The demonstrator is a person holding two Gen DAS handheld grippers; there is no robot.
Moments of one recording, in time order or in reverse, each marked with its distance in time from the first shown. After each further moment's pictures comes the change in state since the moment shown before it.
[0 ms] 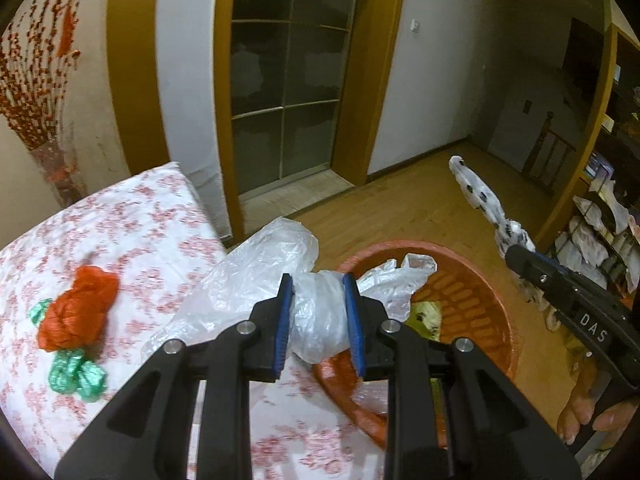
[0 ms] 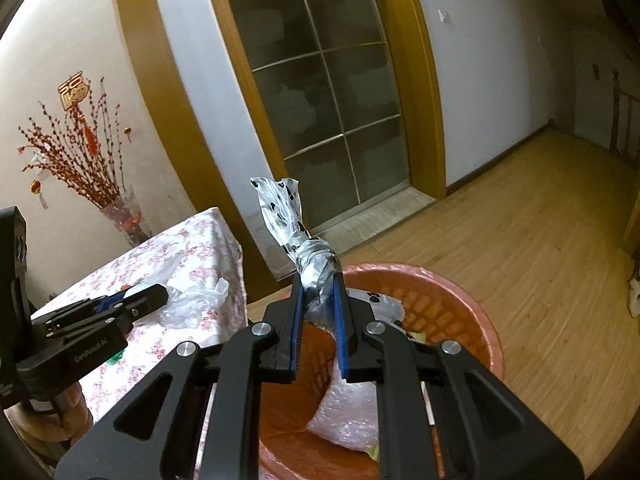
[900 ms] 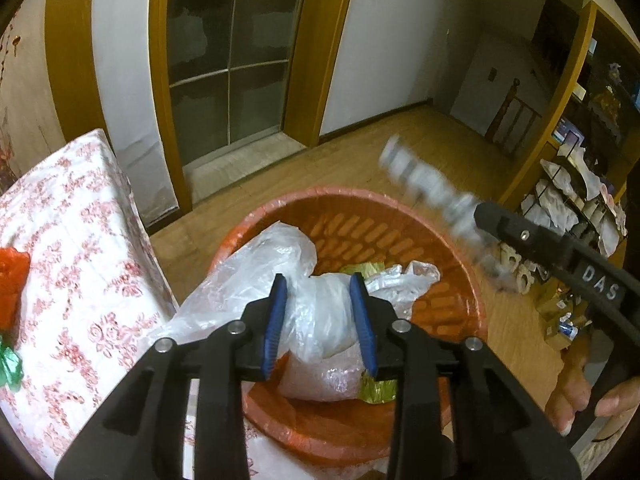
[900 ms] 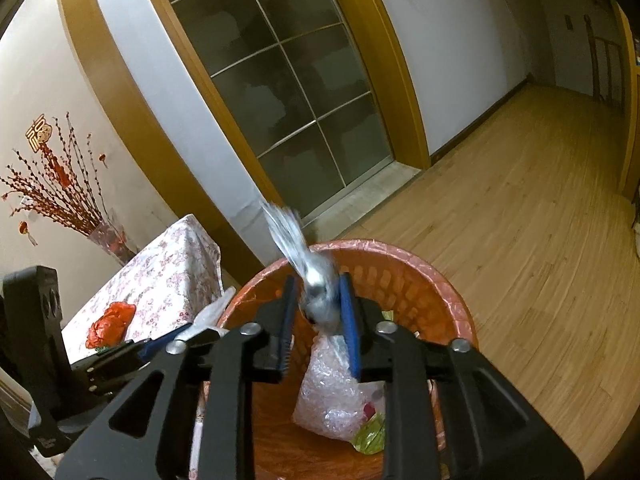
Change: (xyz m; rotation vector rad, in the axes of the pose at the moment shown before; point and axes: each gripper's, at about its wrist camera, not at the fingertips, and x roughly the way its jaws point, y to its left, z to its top) left arm 0.056 -0.065 -0.028 0.047 0.134 -0.140; right arm 0.008 -0.053 -0.011 0.165 0.039 0.002
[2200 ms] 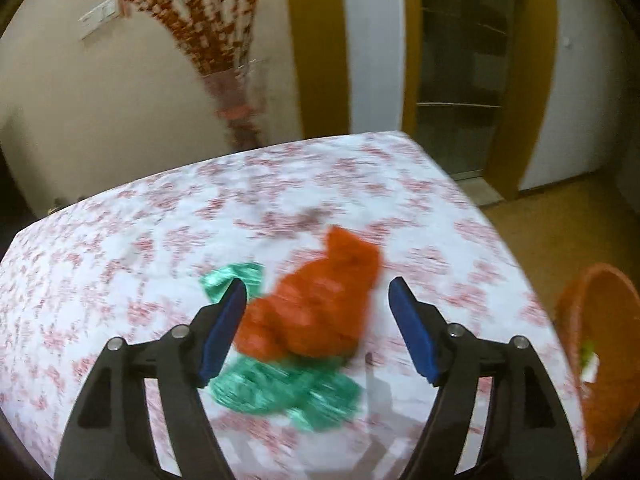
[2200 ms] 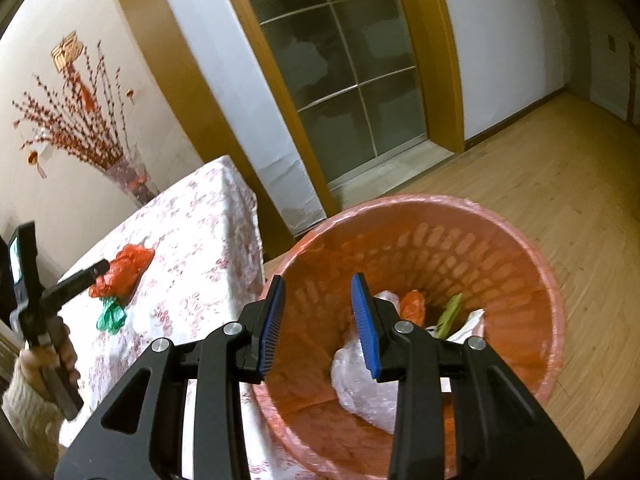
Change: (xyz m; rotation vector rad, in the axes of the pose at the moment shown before) left arm -0.114 0.260 -0.034 -0.320 -0.100 0.634; right arm 0.036 0.078 -0.036 -0.164 0.143 0.049
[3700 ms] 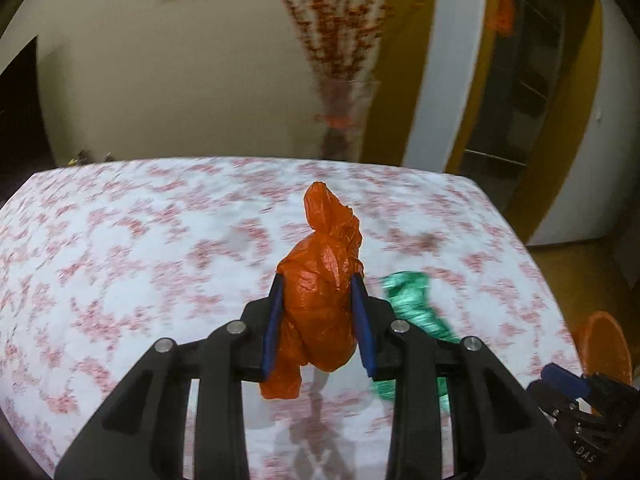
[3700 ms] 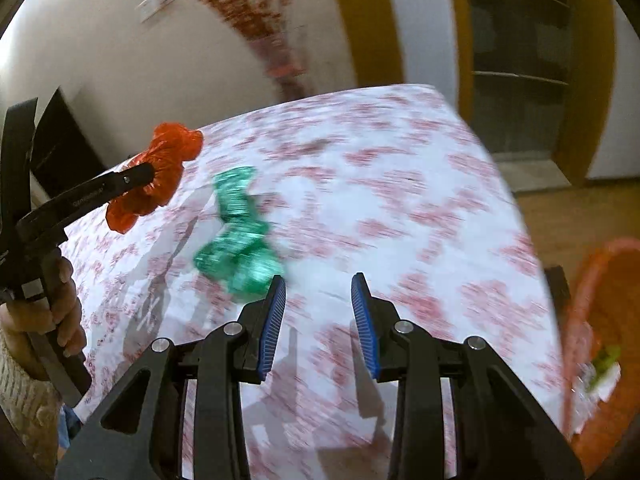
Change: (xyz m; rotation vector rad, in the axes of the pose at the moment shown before) left arm -0.026 0.146 -0.032 -0.223 -0.080 -0.036; right arm 0.093 0.239 -0.048 -0.388 0.202 0.271
